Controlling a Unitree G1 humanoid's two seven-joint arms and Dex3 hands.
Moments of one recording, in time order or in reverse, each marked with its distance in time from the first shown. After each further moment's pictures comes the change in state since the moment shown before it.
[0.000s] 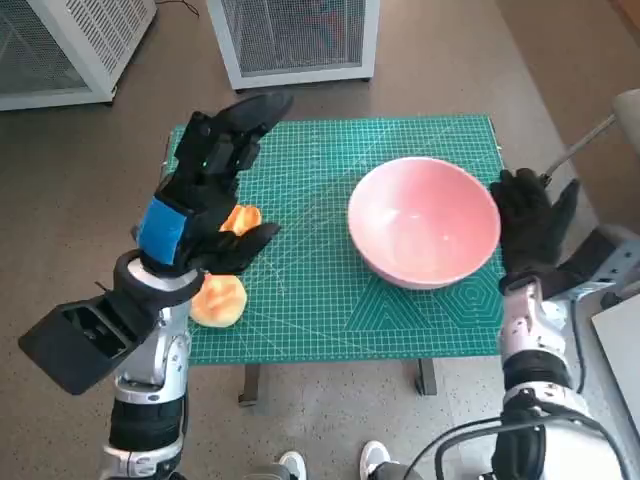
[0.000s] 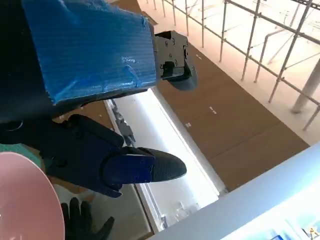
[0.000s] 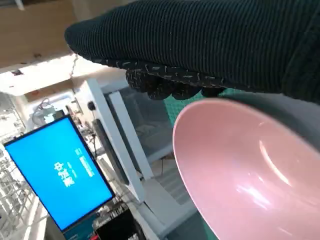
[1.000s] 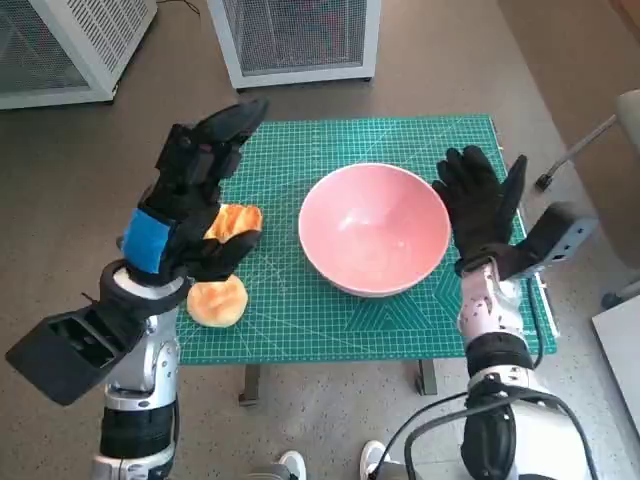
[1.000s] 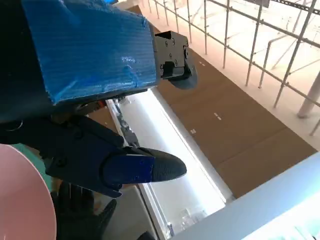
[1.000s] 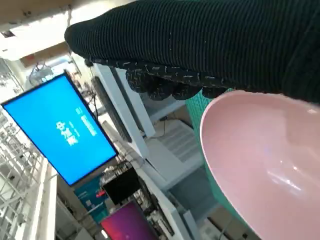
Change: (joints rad) left arm 0.048 0.021 0.036 0.000 -0.005 -0.040 -0.009; right arm -0.100 0.112 -0.004 0.007 -0.002 0.020 0.033
